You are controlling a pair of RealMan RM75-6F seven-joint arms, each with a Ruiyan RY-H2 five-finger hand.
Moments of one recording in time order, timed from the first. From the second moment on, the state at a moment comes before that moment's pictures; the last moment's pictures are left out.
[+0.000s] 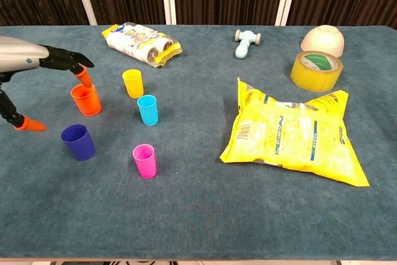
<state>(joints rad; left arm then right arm) -0.58 -1.15 -0.11 -1.78 1.34 0.79 0.34 0.06 -1.12 0.09 -1.63 -1.47 1.51 -0.08</state>
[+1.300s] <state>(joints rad) -0.65 -1.27 -0.04 -1.71 1.21 0.80 0.46 0.06 -1.14 0.11 -1.62 -1.43 1.51 -0.06</state>
